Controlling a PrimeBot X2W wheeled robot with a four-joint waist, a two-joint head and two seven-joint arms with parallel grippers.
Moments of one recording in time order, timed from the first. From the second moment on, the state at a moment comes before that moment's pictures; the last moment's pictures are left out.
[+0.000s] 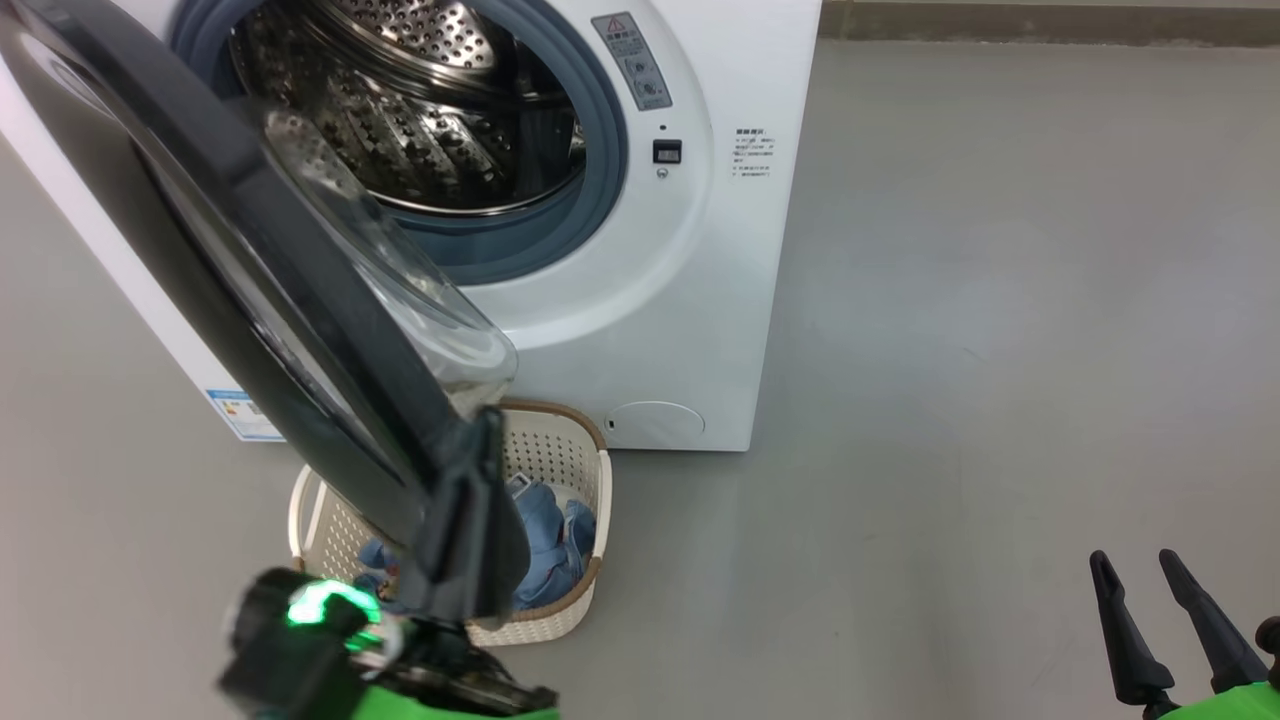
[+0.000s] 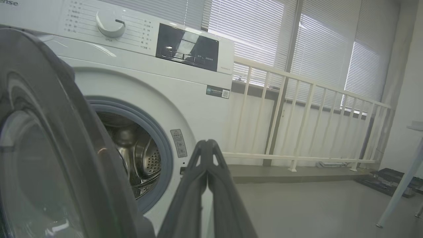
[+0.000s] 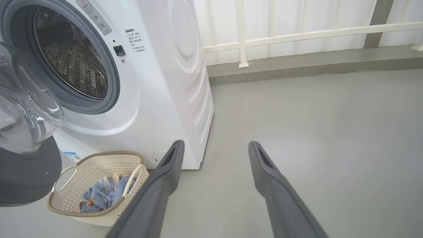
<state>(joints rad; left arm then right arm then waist) -0.05 0.05 -0.34 -0.31 -0.31 -0.04 -0.26 0.06 -0.29 -0.04 0.22 0.47 0.13 -0.25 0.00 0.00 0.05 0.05</state>
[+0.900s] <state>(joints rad) -0.17 0.04 -0.40 0.17 -0.47 -0.05 -0.26 0.06 -0.29 -0.03 0.21 0.46 0.13 -0.25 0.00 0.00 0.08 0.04</state>
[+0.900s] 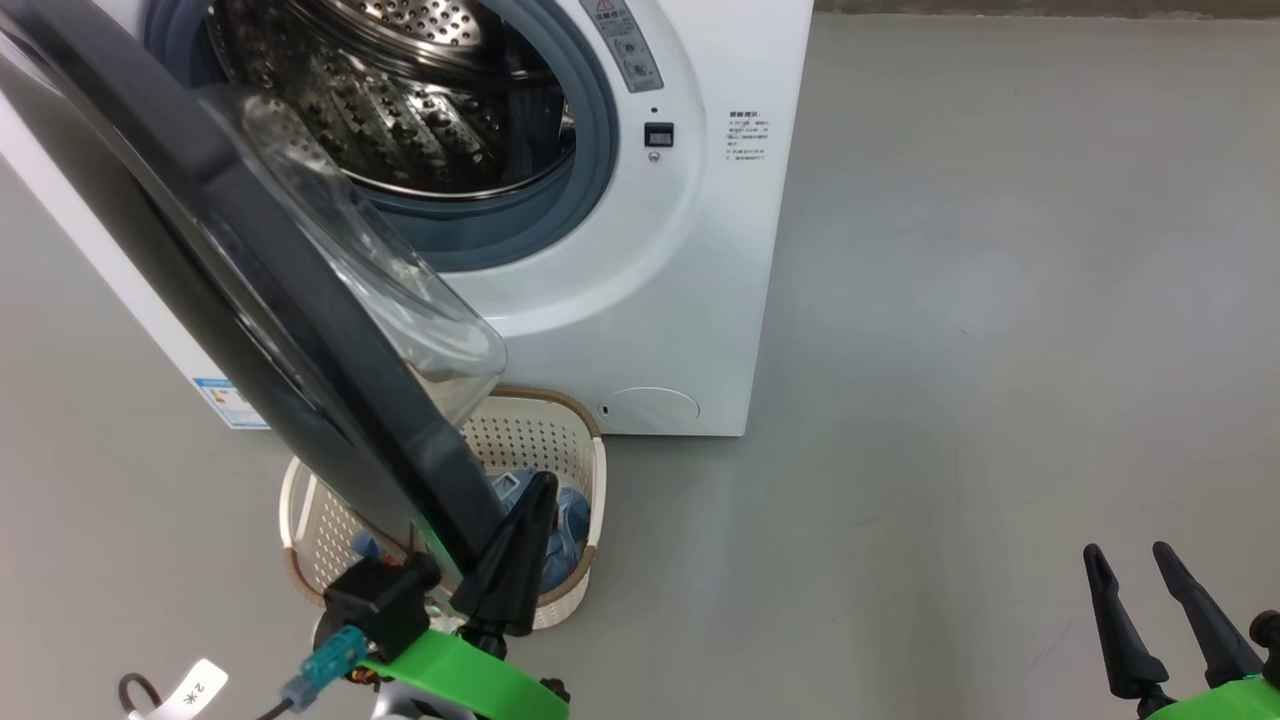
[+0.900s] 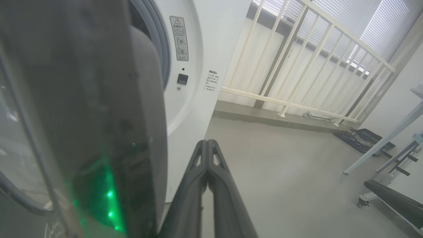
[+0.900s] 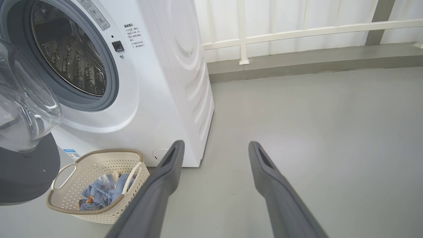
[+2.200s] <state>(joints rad) -0.04 0.03 -0.26 0.11 -0.43 -0.05 -0.26 0.06 -0.30 -0.01 0.19 0.46 0.13 -0.25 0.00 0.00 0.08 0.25</state>
